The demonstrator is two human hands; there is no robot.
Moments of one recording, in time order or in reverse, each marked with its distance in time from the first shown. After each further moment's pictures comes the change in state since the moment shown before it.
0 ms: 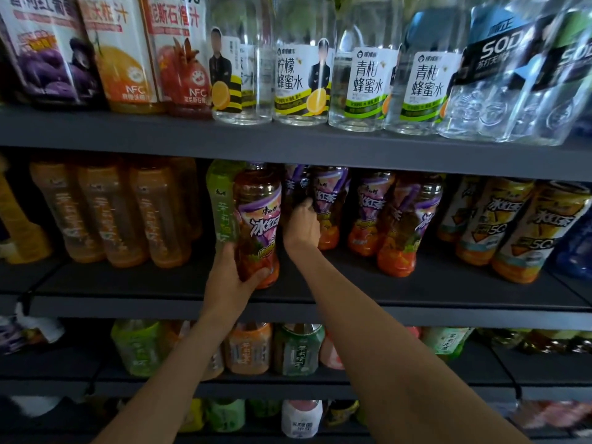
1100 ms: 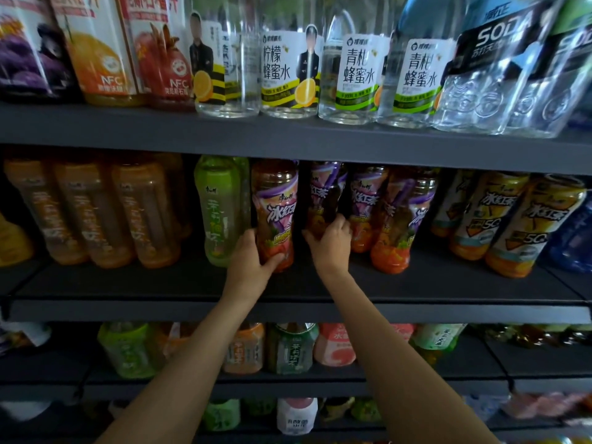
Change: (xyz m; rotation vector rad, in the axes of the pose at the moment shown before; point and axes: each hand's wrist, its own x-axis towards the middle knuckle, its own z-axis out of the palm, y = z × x) left_hand 0.021 0.019 0.037 0.018 -0.051 0.077; right_hand -0.006 0.072 -0.013 0.081 0.156 0.009
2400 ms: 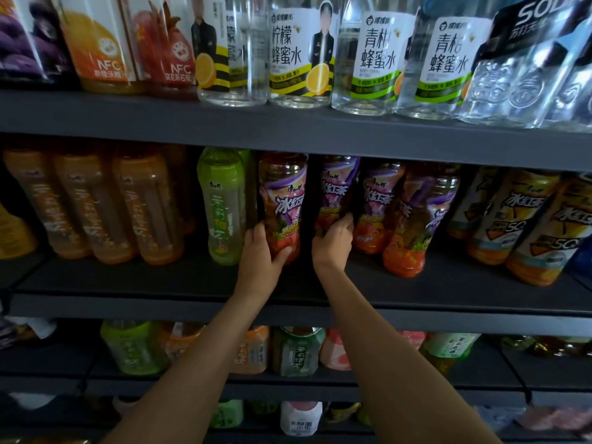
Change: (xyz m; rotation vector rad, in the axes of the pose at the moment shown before) left_hand 0.009 -0.001 0.013 0.053 0.019 -0.022; right_hand 0.012 0.001 0.030 0.125 0.079 0.106
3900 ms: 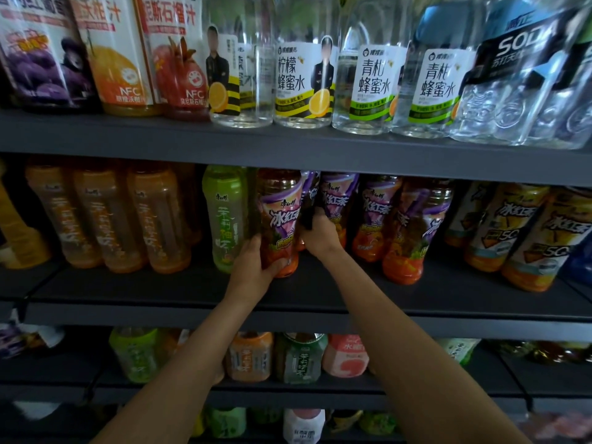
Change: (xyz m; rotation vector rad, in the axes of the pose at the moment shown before) left_hand 0.003 -0.008 -0.022 -0.026 -0.101 0.000; right_hand 0.005 -0.046 -0.024 0.003 -0.424 -0.126
